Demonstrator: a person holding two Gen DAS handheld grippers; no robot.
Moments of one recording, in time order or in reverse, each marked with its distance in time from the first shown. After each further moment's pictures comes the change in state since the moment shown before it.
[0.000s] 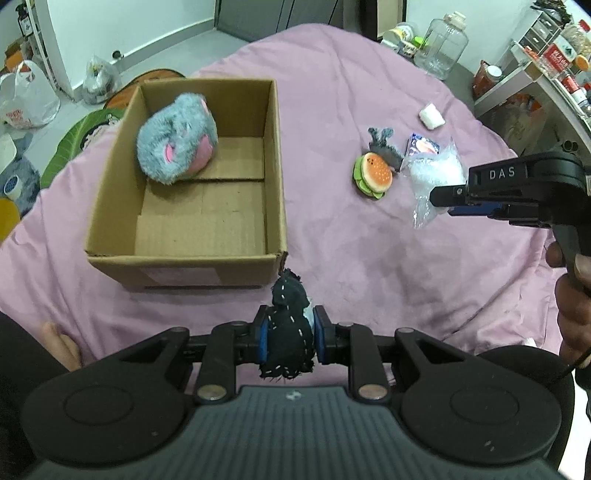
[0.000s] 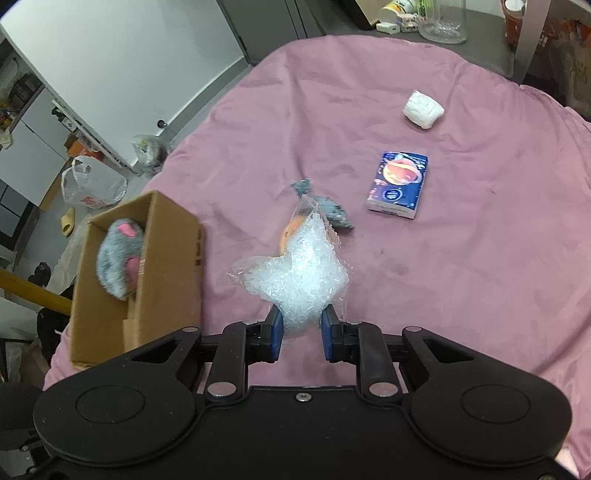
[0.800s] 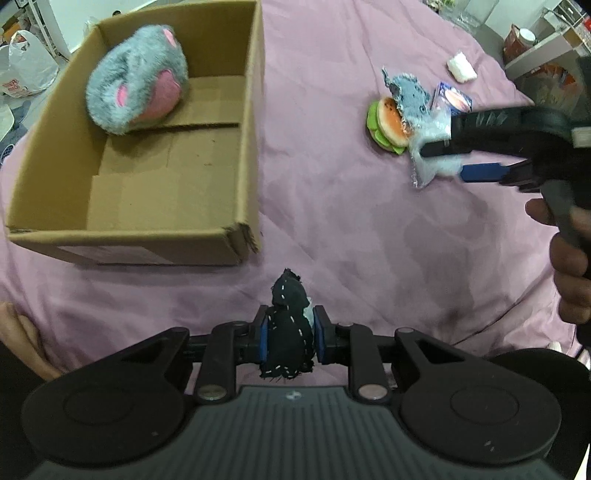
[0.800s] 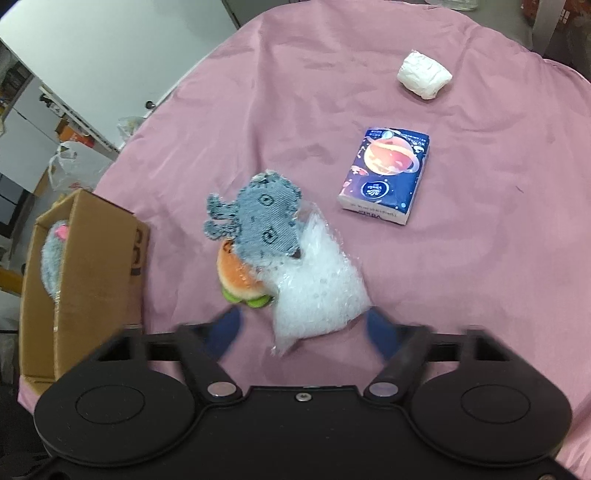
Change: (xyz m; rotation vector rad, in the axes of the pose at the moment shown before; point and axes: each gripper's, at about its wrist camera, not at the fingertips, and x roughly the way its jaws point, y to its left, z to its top) left arm 0.075 -0.018 0.001 -0.035 0.140 0.049; right arm 0.084 -0.051 0.026 0.011 0.088 -0.015
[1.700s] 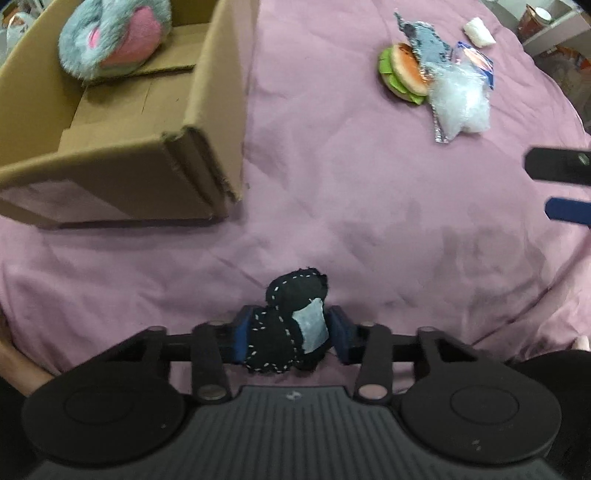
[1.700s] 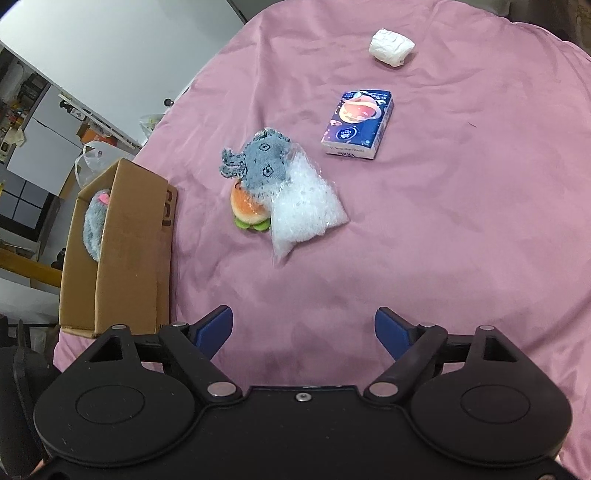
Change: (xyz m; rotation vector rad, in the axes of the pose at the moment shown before) left arm 0.053 -0.006 -0.013 0.002 0.062 0.017; right arm -0.053 -0.027 -0.048 0.034 0.028 0.126
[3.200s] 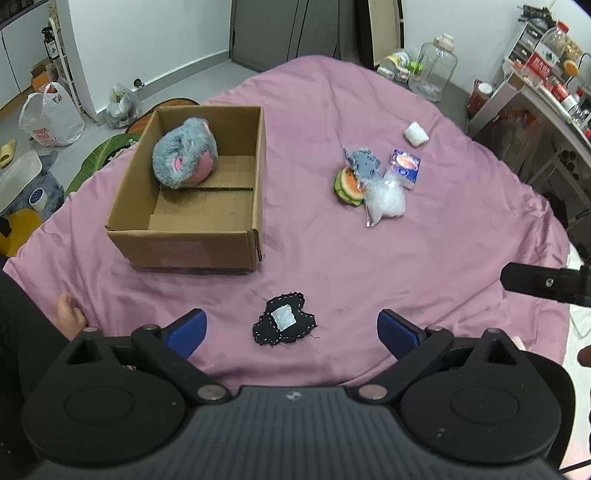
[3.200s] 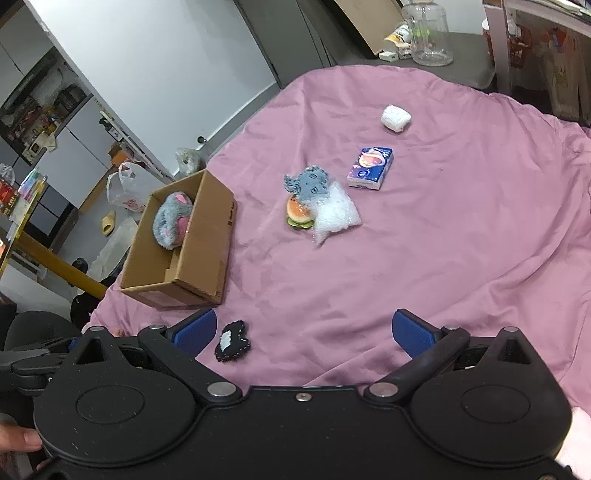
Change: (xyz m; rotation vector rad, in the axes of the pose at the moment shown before) left arm -0.160 0.007 -0.049 0.016 -0.304 -0.020; right arm -0.122 0.031 -0.082 -0.082 -0.192 0.007
